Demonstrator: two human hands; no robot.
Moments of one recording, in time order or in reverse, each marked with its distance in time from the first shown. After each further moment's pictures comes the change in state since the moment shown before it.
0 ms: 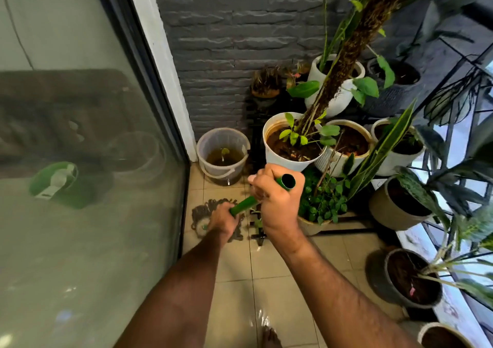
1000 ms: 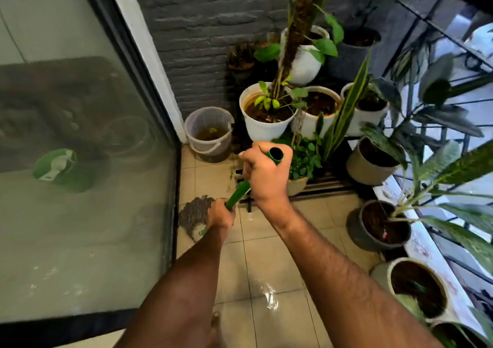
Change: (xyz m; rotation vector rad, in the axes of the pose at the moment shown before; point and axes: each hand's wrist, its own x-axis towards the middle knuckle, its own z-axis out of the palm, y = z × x) left_hand -0.158 -0.025 0.109 -0.105 0.121 -0.069; right_hand -0.130 -0.080 -0.069 -0.041 0.073 0.054
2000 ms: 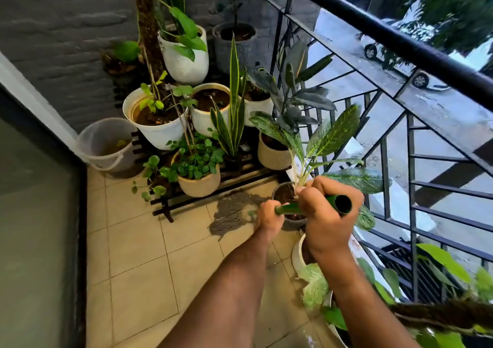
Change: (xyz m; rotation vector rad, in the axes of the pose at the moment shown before) left_hand -0.206 0.245 0.335 0.055 -0.437 0.443; right_hand -0.086 -0.130 -0.381 -0.409 0.408 -0.267
